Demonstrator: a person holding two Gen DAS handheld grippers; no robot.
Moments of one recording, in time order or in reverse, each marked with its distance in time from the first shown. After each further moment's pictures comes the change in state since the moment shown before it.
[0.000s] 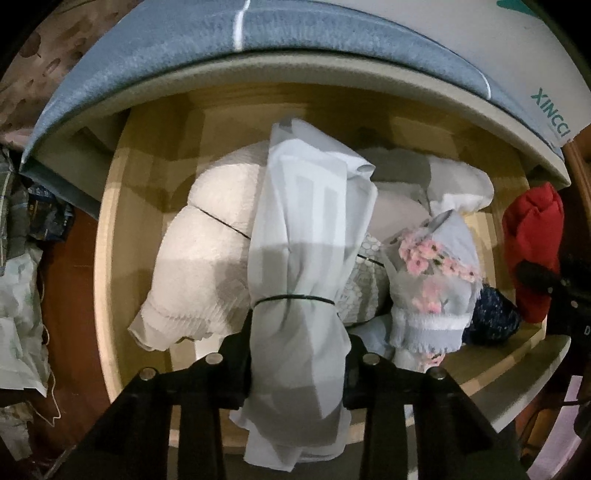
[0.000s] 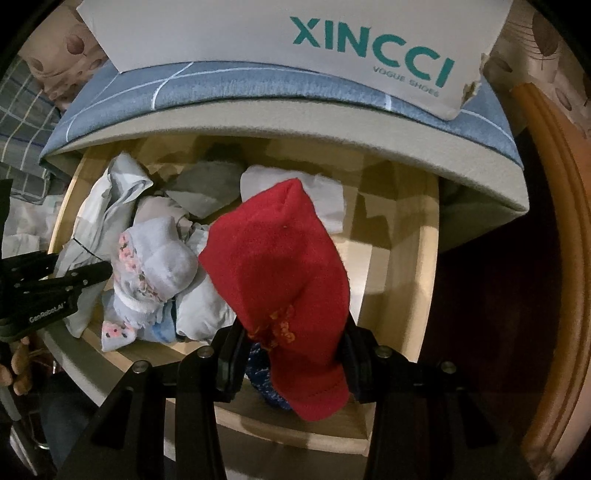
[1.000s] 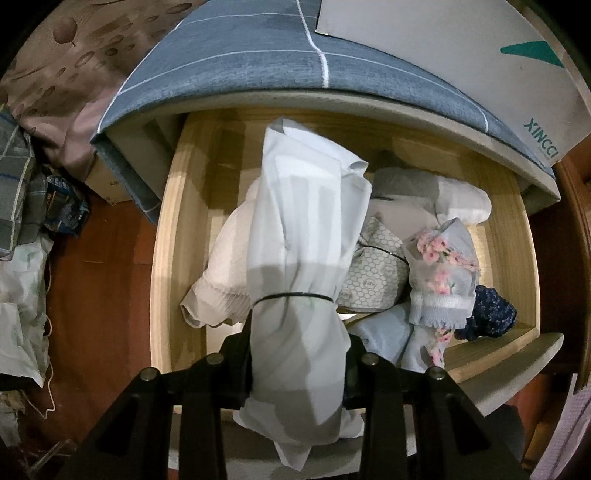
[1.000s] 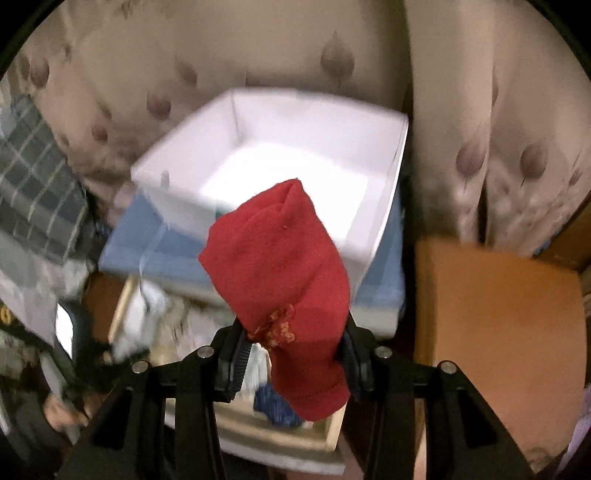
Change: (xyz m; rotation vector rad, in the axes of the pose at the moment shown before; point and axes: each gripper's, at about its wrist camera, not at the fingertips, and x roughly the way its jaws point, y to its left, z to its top) left arm -0.034 0.033 -0.024 -0.051 -0.072 0.000; right arm -0.193 -0.008 0.053 0.032 -0.311 -0.028
